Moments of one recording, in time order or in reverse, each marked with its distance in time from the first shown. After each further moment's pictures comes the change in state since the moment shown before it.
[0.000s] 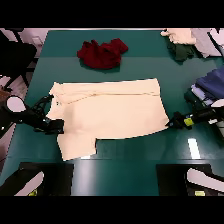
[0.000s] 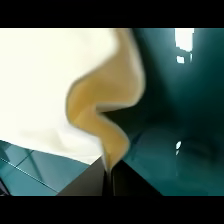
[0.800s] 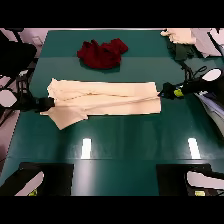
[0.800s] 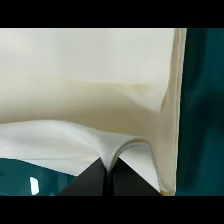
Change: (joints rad) left arm 0.005 -0.007 0.131 0.287 0.381 -0.188; right arm 0.262 -0.124 0.394 -0.002 -0.237 0.175
